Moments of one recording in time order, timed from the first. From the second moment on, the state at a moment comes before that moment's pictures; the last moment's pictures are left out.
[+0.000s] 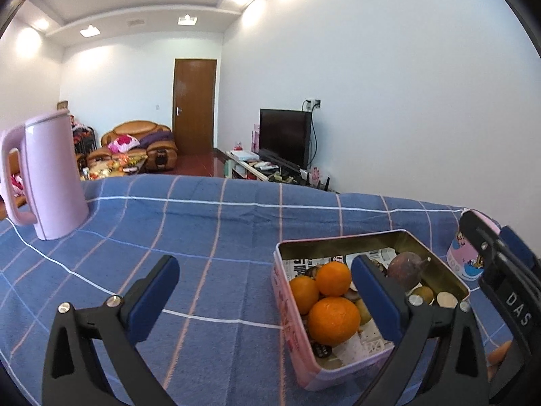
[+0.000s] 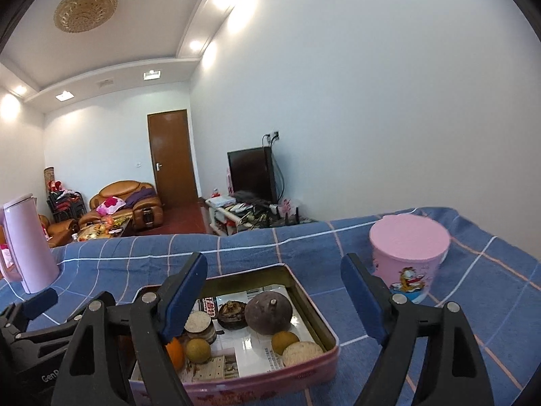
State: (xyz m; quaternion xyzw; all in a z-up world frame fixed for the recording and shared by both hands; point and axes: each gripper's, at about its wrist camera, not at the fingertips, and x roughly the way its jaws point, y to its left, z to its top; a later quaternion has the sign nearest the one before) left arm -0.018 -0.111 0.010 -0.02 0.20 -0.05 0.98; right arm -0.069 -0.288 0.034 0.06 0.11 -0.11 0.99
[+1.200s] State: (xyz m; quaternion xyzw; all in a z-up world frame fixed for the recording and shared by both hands) left arm -0.052 -0.115 0.018 0.01 0.17 -0.05 0.98; right arm -0.109 -0.280 0.040 0.05 0.06 -0.15 0.99
